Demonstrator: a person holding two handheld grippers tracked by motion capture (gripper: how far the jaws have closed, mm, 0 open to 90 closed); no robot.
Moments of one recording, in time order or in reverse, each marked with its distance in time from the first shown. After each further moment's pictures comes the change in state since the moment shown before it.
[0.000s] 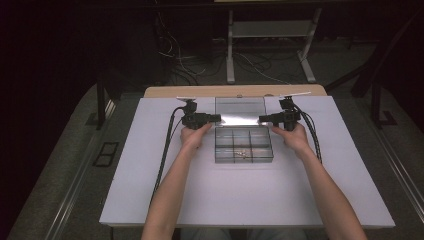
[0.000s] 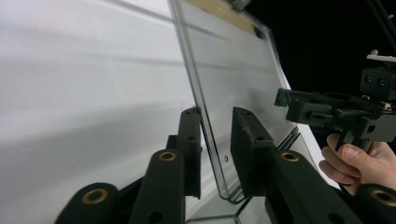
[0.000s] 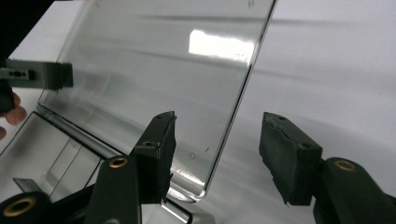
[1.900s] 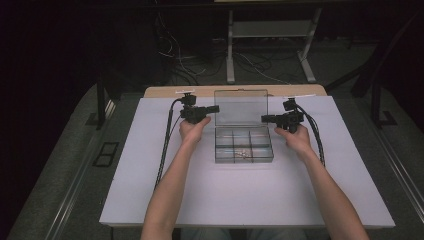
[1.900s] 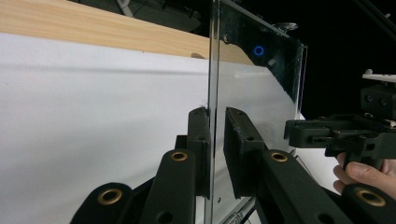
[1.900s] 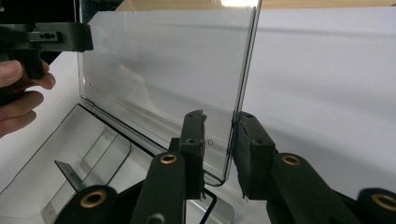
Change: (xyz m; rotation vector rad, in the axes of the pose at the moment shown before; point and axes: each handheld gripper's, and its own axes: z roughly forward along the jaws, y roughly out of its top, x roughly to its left) left arm -0.018 0.013 -0.008 -0.115 0.039 0.160; right arm -0.003 -0.007 -0.010 -0.056 0.114 -0.045
